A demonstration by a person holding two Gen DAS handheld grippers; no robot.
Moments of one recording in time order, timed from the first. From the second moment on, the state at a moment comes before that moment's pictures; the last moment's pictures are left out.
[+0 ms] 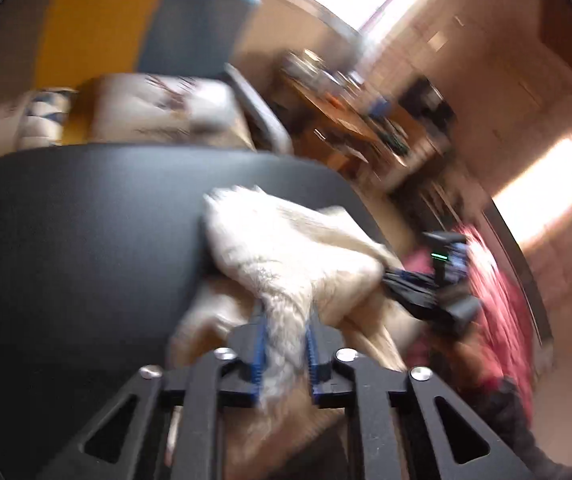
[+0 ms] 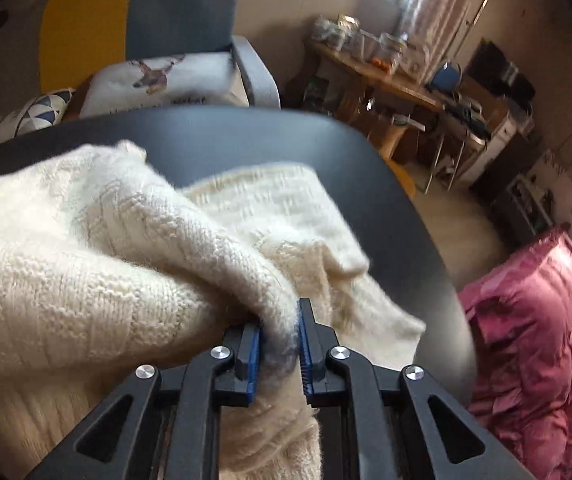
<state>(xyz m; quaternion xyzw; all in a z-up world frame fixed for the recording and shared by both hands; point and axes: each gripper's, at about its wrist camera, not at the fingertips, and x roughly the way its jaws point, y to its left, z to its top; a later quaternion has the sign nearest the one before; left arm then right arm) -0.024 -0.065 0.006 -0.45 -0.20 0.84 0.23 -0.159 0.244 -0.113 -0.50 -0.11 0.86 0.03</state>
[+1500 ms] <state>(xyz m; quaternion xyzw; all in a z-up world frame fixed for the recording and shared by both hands) -0.087 -0.132 -0.099 -0.50 -0.38 0.77 0.16 -0.131 0.146 -0.148 -0.53 0.00 0.84 -0.12</state>
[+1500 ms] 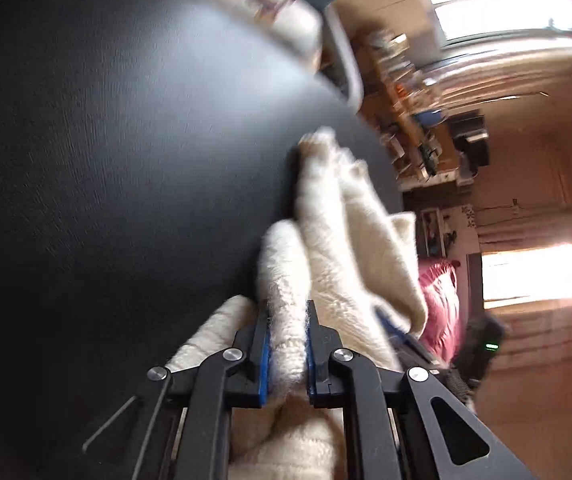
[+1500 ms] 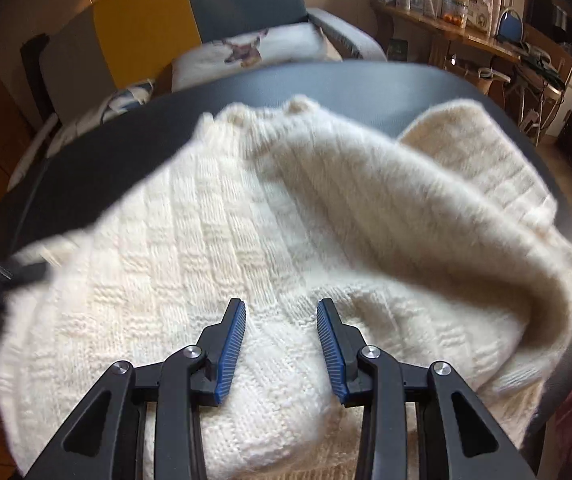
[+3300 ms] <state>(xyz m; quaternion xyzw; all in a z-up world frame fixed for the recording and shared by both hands) 0.172 -0.351 -0.143 -0.41 -0.45 0.79 -0.07 -0.110 0.124 -0.171 -0.42 -0.02 0.90 -0.07</state>
